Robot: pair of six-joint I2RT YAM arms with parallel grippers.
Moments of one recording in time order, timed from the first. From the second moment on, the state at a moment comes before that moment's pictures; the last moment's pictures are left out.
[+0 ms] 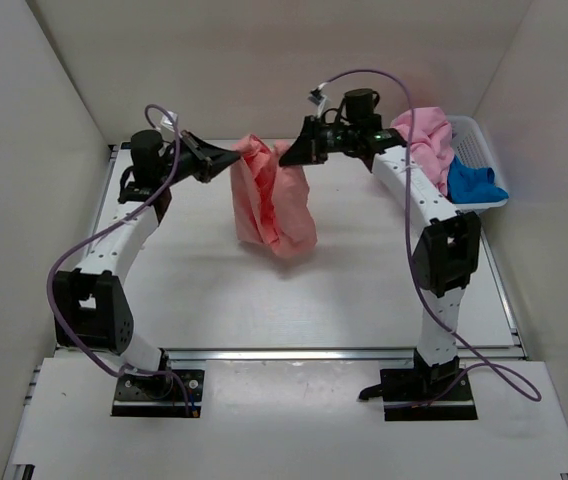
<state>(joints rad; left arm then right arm) -0.13 1.52 1.21 0.14 0.68 -1.18 0.38 2.03 2.00 -0.43 -0.96 0.42</state>
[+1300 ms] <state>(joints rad) 0.12 1.65 1.87 -0.31 0.27 -0.80 -0.03 2.14 2.41 -0.35 -1.00 0.97</state>
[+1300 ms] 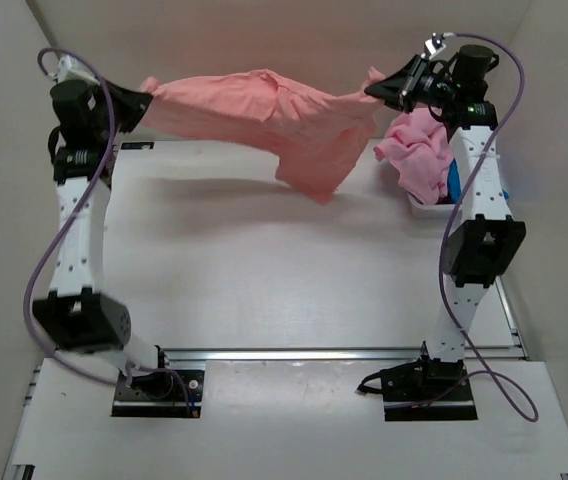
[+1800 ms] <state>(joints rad) 0.10 1.10 0.73 -0.33 0.24 -0.84 0.16 1.60 1.33 -0.64 -0.70 0.51</state>
